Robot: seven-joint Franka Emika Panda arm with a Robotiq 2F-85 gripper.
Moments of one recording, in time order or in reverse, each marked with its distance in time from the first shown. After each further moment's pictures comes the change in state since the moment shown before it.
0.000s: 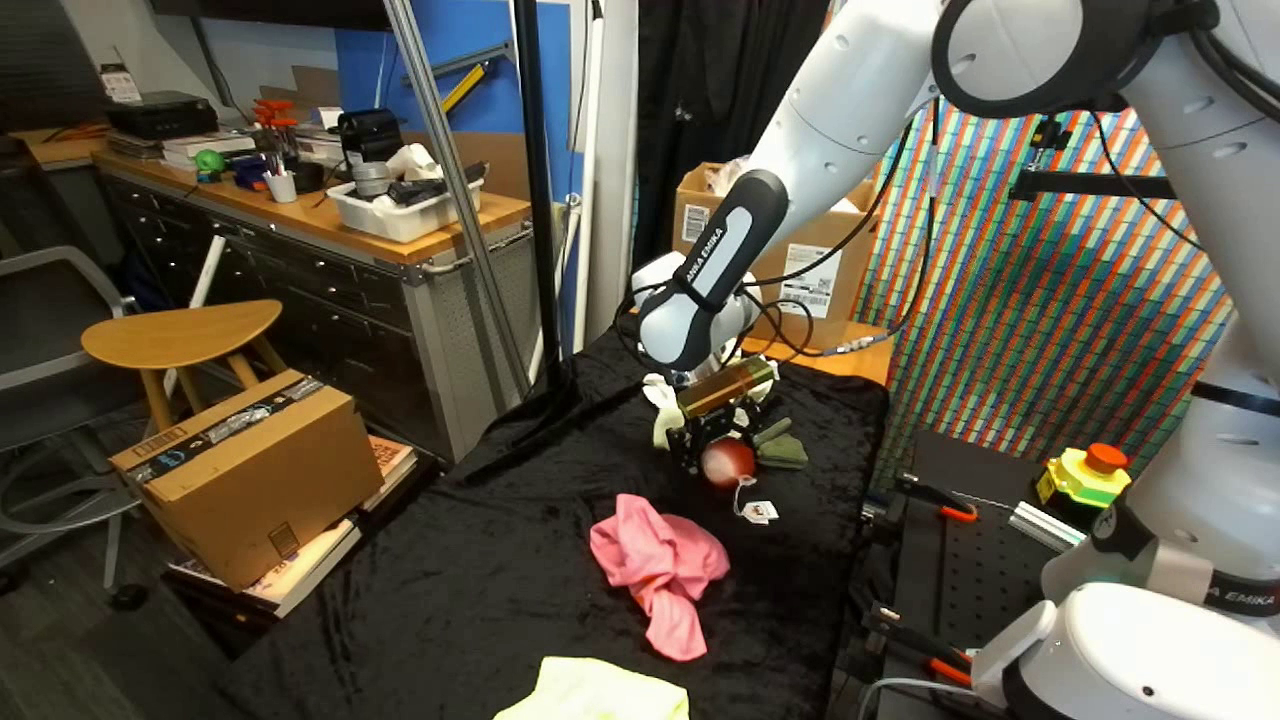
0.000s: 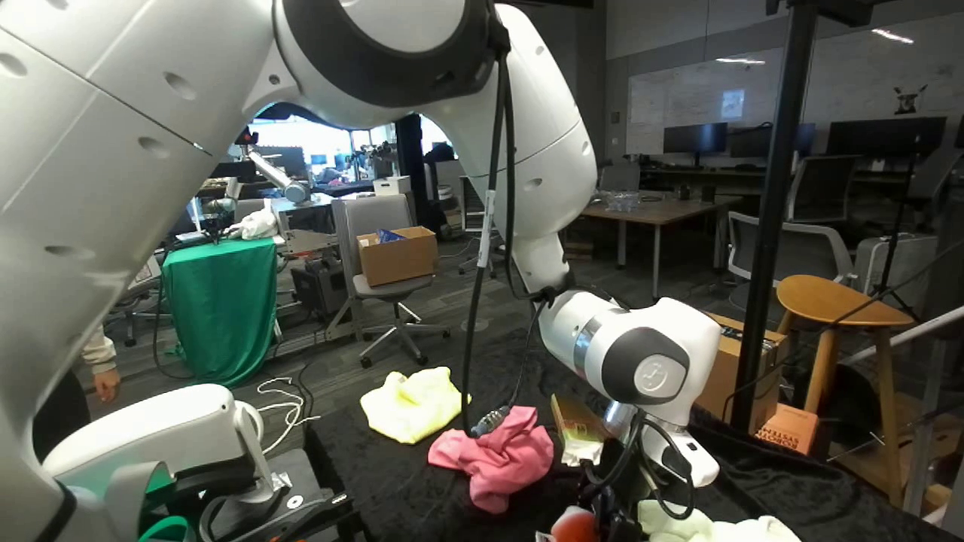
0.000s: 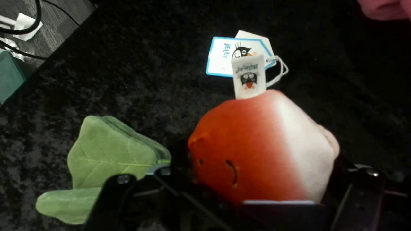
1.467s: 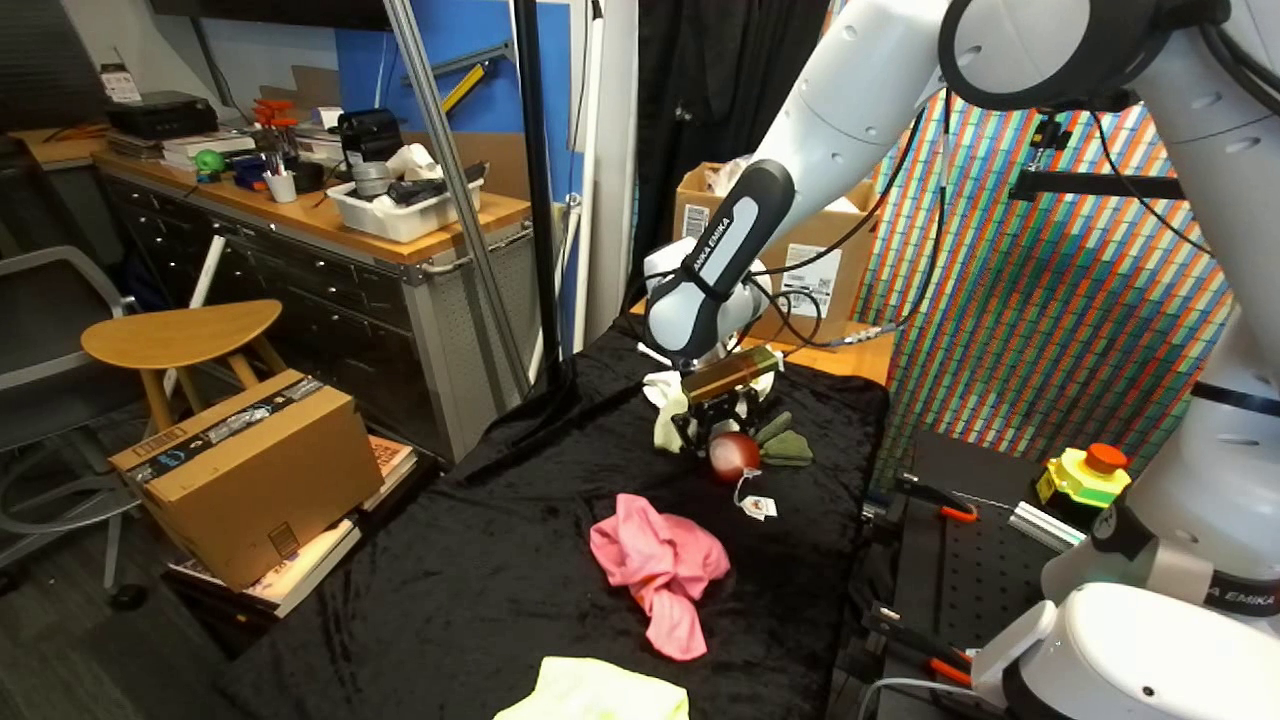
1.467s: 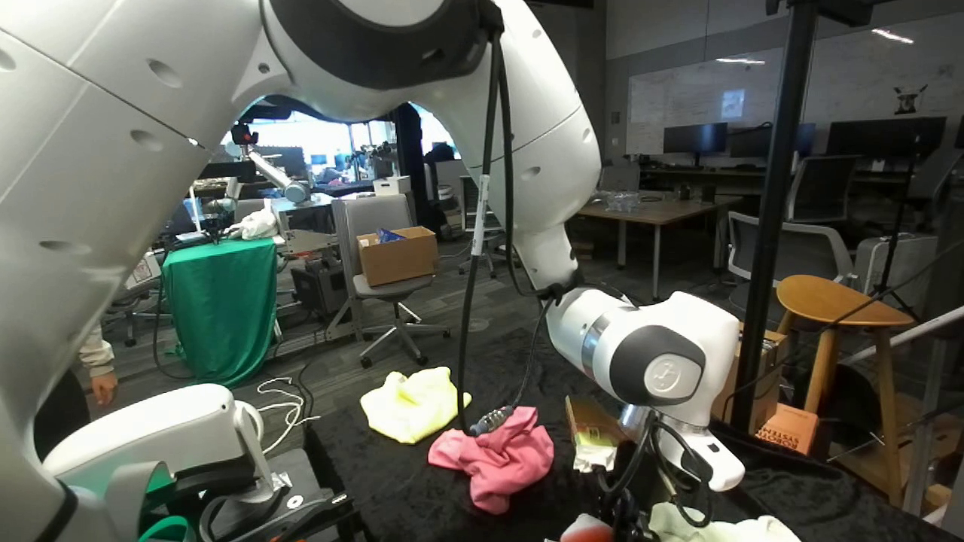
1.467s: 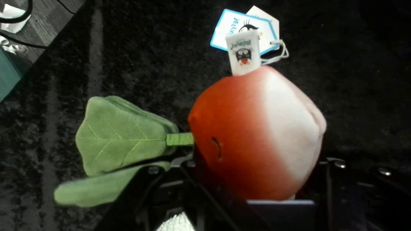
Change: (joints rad) arm 0.013 -0.029 -0.053 -0.024 0.020 0.057 0.000
